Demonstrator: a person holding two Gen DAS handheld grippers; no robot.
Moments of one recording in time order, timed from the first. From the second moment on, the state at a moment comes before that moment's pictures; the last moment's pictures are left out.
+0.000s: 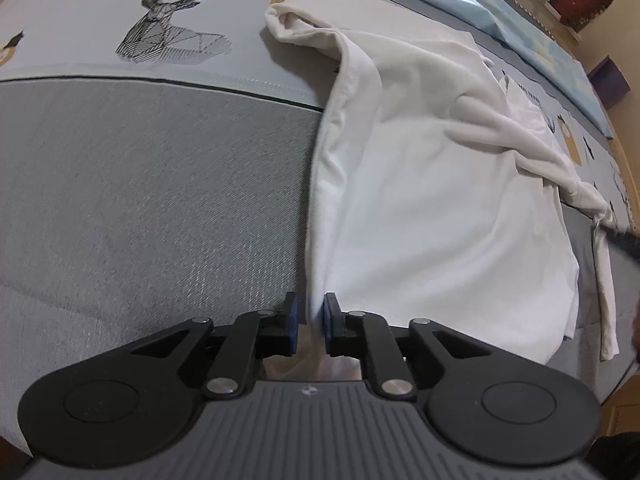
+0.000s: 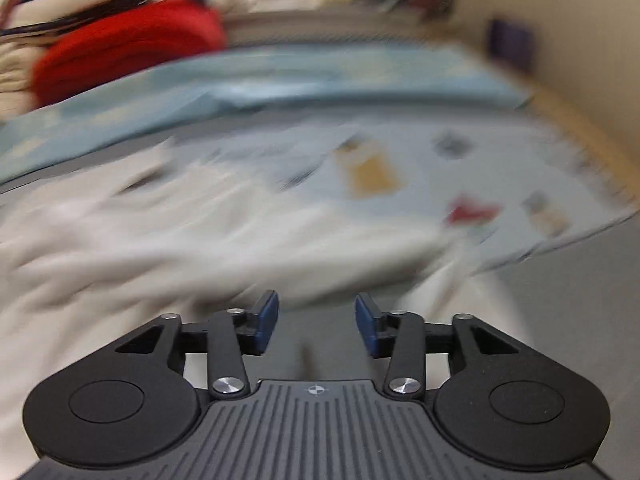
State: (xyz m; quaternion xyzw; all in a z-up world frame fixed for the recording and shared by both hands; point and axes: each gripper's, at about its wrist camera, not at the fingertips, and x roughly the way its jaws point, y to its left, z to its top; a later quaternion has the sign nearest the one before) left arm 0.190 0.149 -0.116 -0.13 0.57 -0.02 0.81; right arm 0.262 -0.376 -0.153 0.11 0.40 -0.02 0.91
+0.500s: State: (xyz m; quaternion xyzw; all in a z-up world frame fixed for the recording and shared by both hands) left arm 0.178 0.154 -0.119 -0.14 0.57 -0.04 0.81; right arm 0.197 -0.321 -0.196 0.13 0.52 -0.02 0.85
